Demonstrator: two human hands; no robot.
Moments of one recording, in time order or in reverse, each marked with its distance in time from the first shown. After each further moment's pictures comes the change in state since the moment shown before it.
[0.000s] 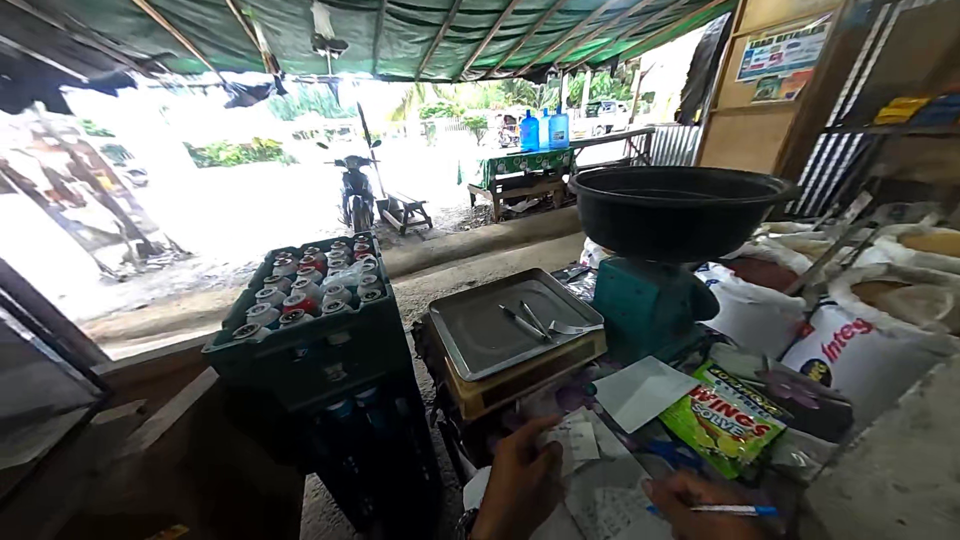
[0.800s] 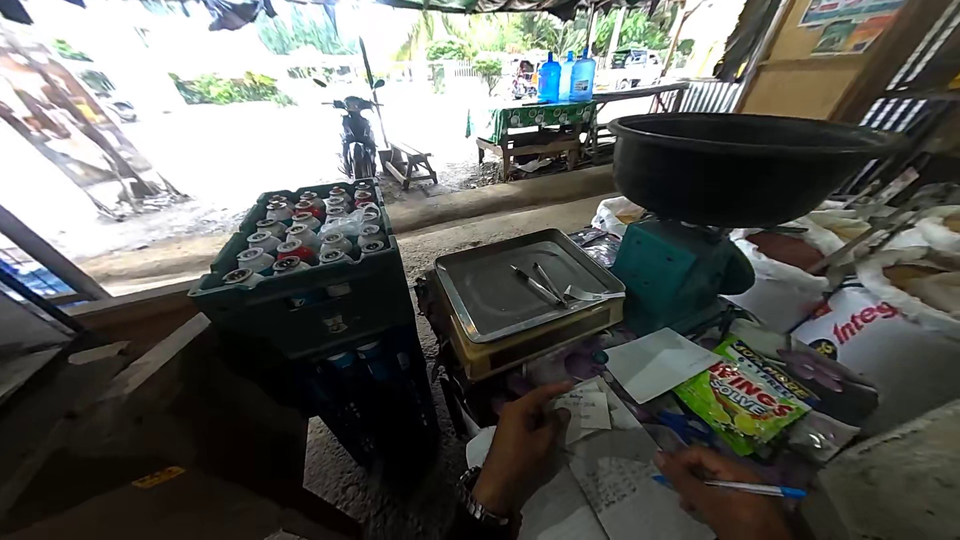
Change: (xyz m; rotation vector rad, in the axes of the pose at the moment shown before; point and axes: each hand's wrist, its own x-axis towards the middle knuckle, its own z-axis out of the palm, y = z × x) left_hand -0.002 -0.003 0.001 -0.084 -0.015 0.034; right_hand -0.002 -0.004 -0.004 -0.025 -0.004 0.020
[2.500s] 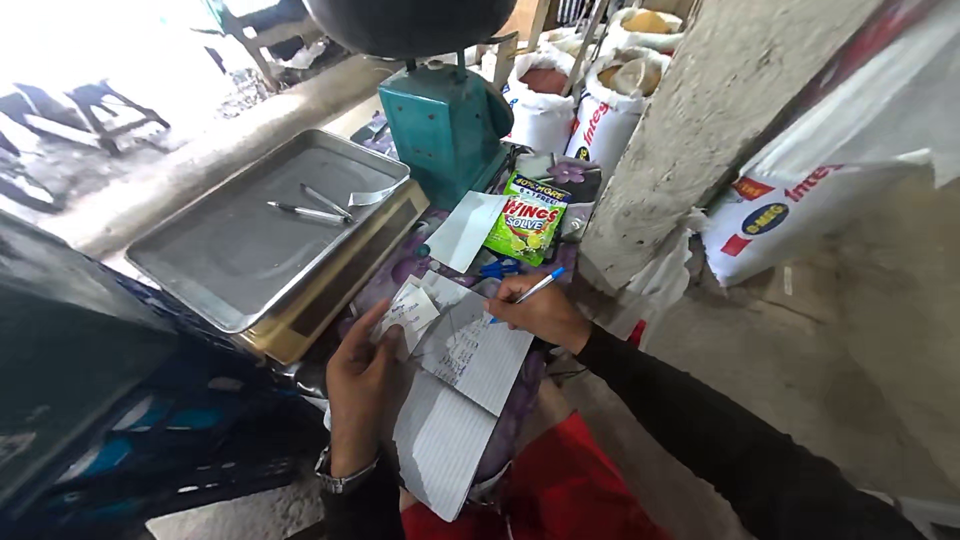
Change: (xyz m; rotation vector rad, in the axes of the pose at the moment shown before) left_hand 0.004 -0.005 -0.001 -0.006 -0.006 0.095; right_hand 0.008 0.004 -0.004 0.092 0.004 0.030
